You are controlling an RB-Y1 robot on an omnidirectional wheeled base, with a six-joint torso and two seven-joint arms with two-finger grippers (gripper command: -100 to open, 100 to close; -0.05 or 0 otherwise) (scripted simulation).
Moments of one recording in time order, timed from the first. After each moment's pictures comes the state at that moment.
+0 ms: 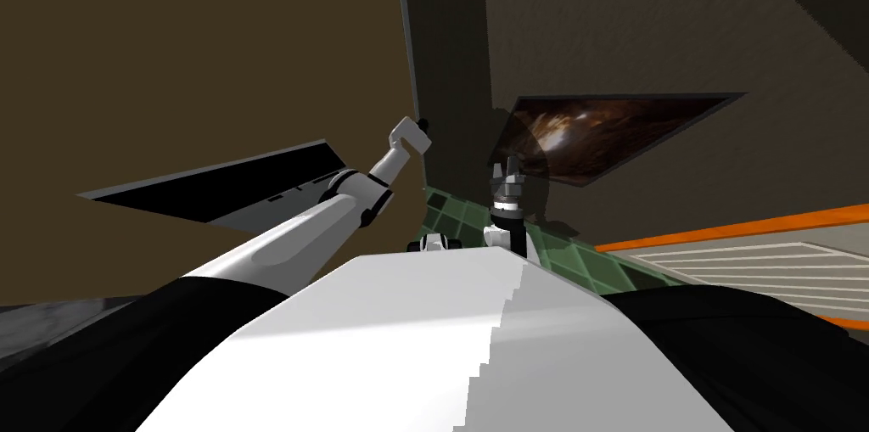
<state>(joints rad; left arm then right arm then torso) -1.27 0.19 -0.38 -0.96 -0.17 0.86 0.18 0.46 -0.04 0.01 -2.28 0.04 -0.48 -0.07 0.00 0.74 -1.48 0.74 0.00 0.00</state>
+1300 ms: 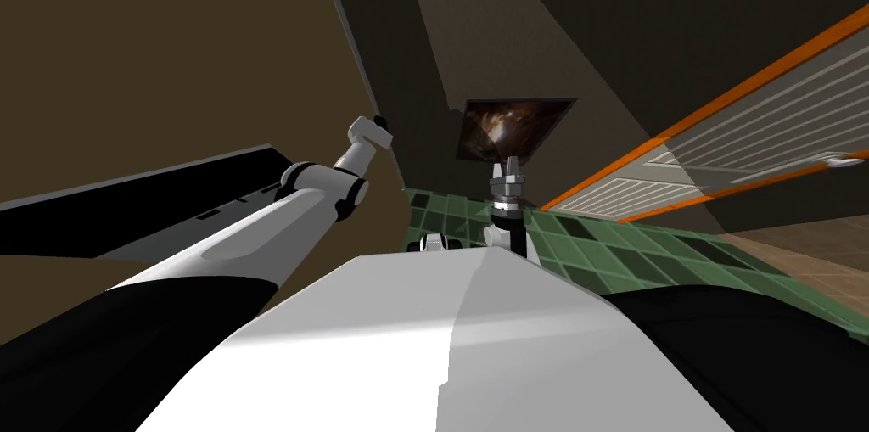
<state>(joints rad) -1.29 0.45 -0.25 -0.67 -0.11 0.67 0.10 0.46 -0.04 0.01 -2.28 0.04 -0.48 -0.07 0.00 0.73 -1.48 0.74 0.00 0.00</state>
